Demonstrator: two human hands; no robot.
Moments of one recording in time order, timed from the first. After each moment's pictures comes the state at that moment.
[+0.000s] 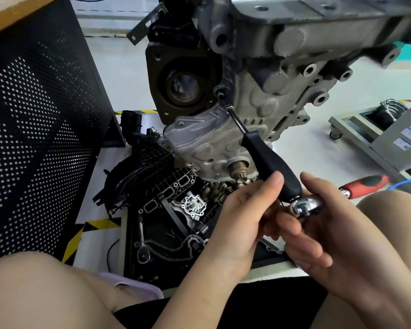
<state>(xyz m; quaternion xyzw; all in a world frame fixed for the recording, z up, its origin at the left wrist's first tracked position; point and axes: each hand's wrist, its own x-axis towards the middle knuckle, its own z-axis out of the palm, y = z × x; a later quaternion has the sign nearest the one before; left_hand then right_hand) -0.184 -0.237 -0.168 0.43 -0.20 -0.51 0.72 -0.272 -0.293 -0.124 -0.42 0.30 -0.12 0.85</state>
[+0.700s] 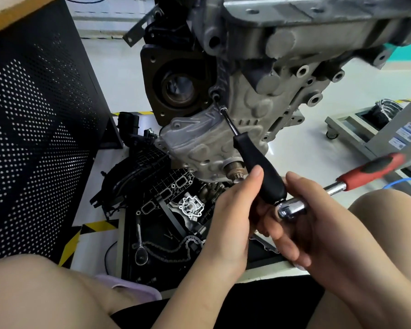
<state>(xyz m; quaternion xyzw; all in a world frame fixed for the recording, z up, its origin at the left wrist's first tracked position) -0.186 -0.236 -0.167 0.44 -0.17 -0.49 0.73 -0.270 -0.292 -0.127 -0.50 0.32 -0.13 0.79</state>
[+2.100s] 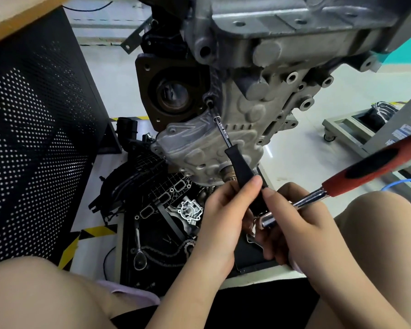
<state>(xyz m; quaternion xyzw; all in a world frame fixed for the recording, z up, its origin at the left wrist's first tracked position) -0.179 -0.240 -0.173 0.50 -0.14 -0.45 0.72 -0.266 -0.286 -0.137 -0.64 0.36 -0.23 0.64</state>
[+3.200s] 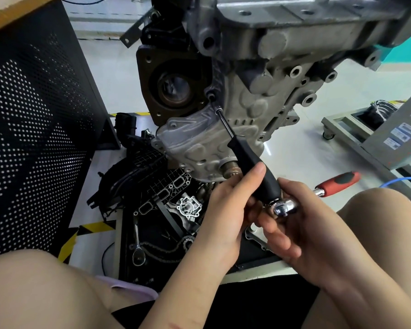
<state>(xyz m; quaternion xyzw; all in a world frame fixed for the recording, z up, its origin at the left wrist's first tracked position) -0.180 -0.240 -0.159 0.46 -0.16 -0.49 0.72 -0.269 -0.297 -0.137 -0.46 0.31 -0.12 0.83</state>
